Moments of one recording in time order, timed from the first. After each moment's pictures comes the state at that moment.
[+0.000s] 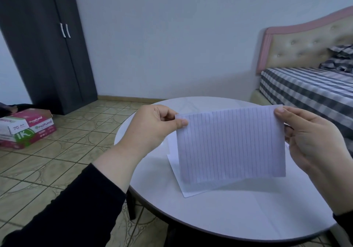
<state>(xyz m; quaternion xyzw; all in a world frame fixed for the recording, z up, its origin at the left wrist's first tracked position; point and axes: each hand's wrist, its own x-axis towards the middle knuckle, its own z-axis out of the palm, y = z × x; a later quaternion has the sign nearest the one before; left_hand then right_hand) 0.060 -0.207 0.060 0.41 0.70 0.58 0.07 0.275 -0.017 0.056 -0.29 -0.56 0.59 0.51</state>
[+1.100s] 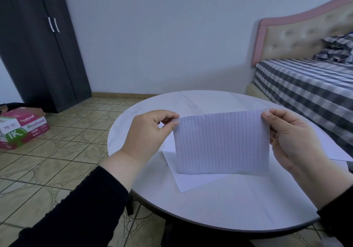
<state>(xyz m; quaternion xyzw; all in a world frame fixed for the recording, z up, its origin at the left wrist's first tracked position) 0.050 -0.191 0.019 0.48 0.69 0.53 -0.11 0.264 -0.007 0.022 -0.28 -0.54 0.61 0.50</state>
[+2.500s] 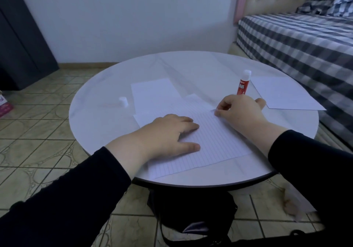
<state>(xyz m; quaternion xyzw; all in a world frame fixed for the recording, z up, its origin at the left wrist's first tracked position) 0.099 -0.137 -0.043 0.67 0.74 0.04 0.08 0.247 0.039 -0.053 -0.42 -0.87 0.09 0.23</state>
